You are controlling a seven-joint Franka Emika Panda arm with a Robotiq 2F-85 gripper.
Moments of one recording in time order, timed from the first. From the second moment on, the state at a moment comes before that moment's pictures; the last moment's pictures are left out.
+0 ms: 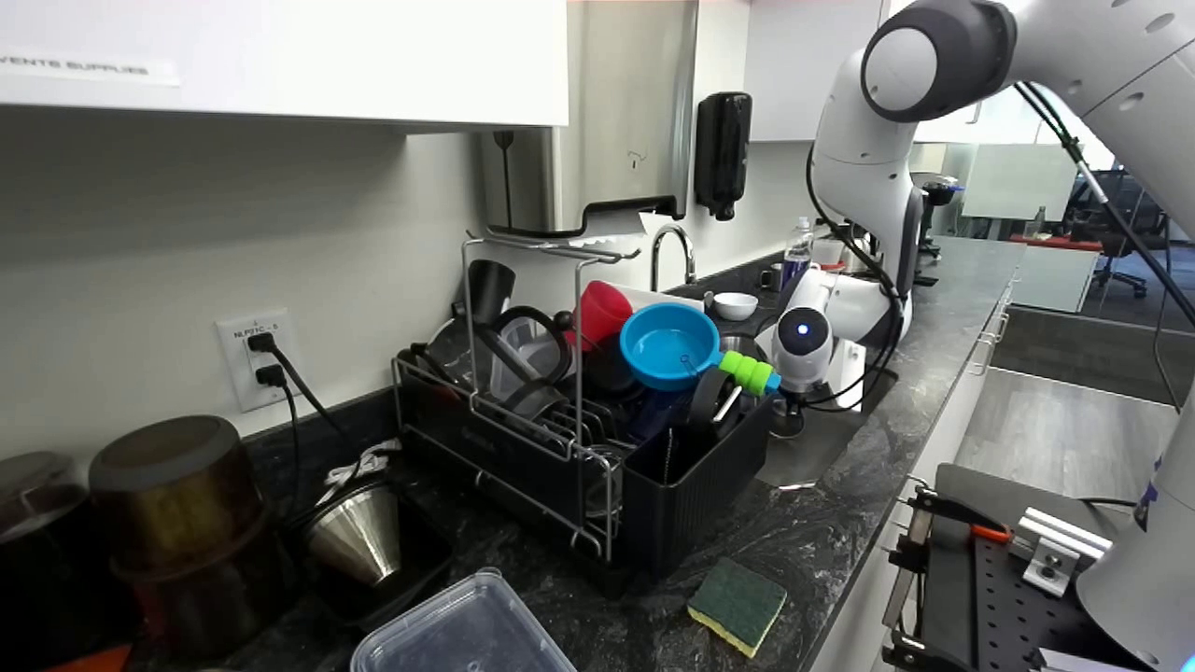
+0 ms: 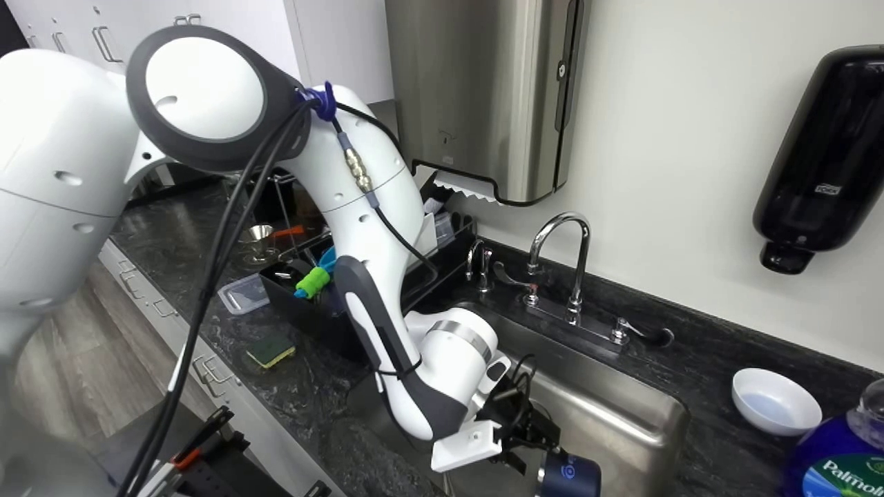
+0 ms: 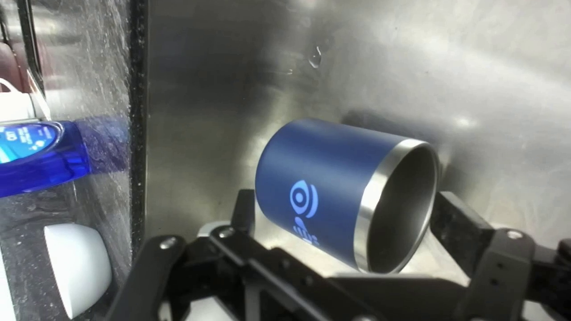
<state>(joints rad) -0.18 0.77 -0.42 -2.10 -2.05 2.73 1.34</state>
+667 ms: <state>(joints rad) -0.18 0.81 -0.42 -2.07 -2.15 2.67 1.43</state>
